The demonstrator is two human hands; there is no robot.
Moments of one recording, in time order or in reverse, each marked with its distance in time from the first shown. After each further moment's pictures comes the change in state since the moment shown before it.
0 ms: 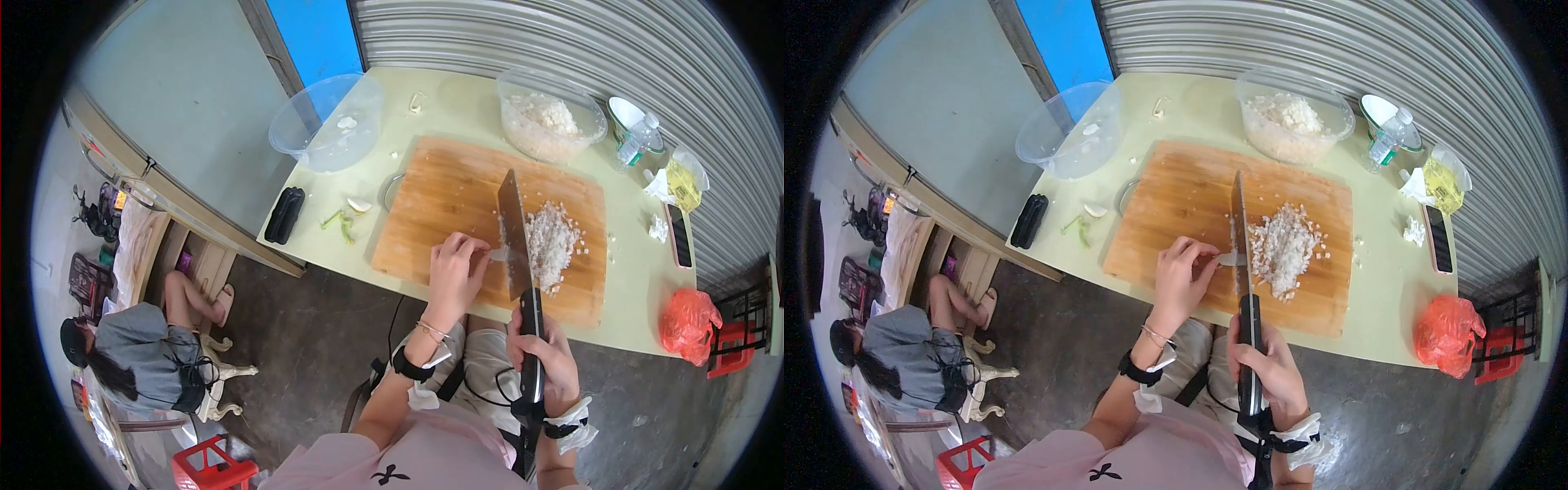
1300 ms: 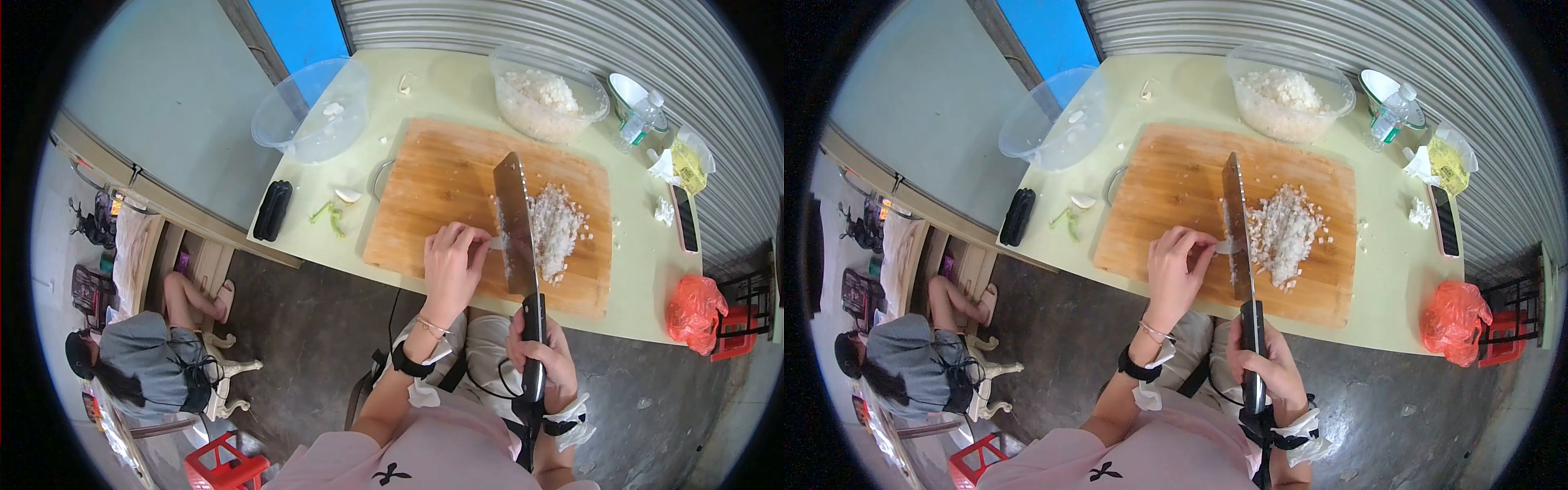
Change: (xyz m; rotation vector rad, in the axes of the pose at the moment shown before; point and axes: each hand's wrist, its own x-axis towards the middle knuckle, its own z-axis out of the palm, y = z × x) left_hand 0.001 0.002 0.003 0.074 0.021 0.013; right_hand -0.002 0.015 -0.011 0.091 -0.032 0.013
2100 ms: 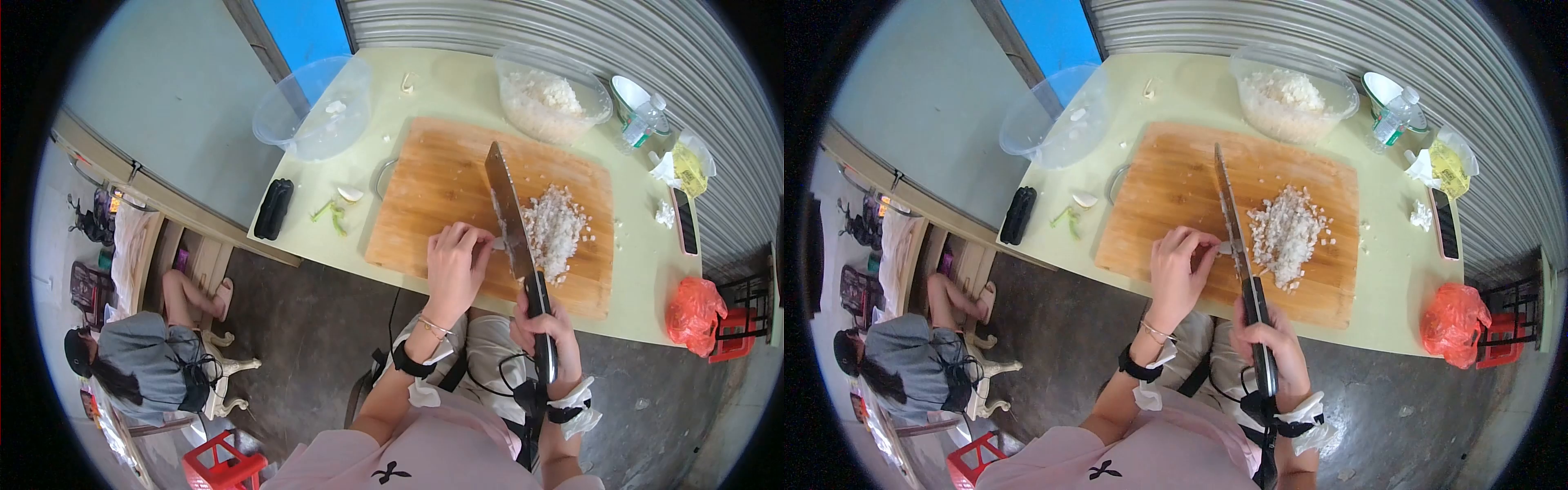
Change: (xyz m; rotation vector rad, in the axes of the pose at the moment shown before) left_hand 0.002 0.003 -0.004 -0.015 0.009 0.018; right_hand 0.017 -0.017 0.010 0.060 0.096 0.050
